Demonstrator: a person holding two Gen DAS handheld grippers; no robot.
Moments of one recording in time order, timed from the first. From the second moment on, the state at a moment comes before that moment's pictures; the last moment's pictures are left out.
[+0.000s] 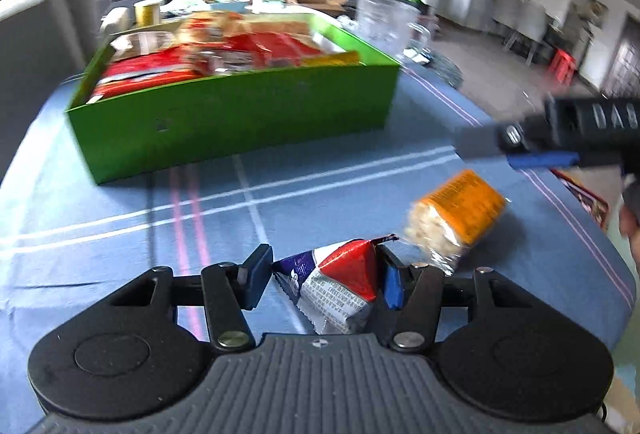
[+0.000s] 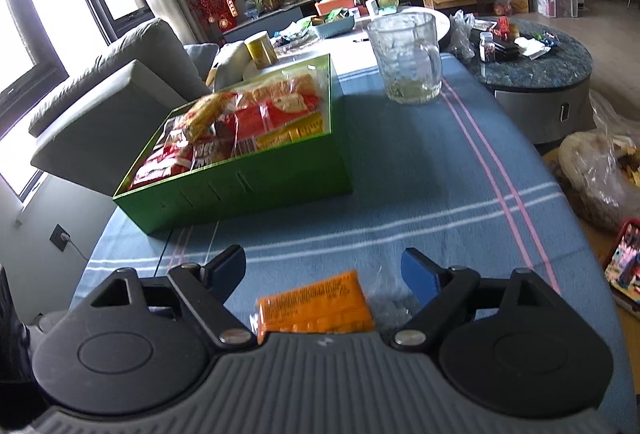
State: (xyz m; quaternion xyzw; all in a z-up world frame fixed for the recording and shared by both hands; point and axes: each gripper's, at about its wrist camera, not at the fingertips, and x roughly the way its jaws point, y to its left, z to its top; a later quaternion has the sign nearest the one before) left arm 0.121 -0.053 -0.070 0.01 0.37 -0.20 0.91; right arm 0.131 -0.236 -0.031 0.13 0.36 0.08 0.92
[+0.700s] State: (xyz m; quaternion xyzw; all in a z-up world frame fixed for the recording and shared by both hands) left arm 0.098 0.014 -0.050 -0.06 0.34 -0.15 0.93; right arm 0.106 -0.191 -0.042 0.08 0.40 0.12 0.91
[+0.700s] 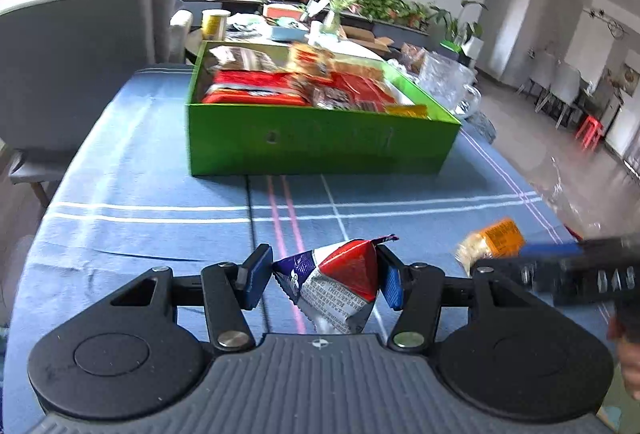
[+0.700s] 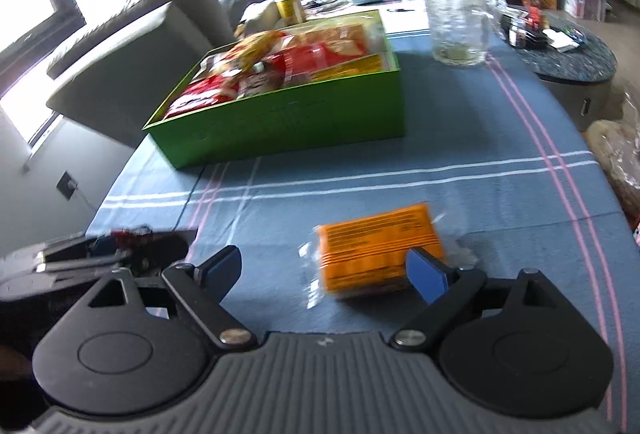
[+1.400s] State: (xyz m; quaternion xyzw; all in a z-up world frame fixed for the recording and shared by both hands) left arm 0.098 0.033 -0.057 -0.08 0.34 -0.13 0.93; right arm 0.109 -0.181 -0.061 -0.04 0.40 0.05 0.91
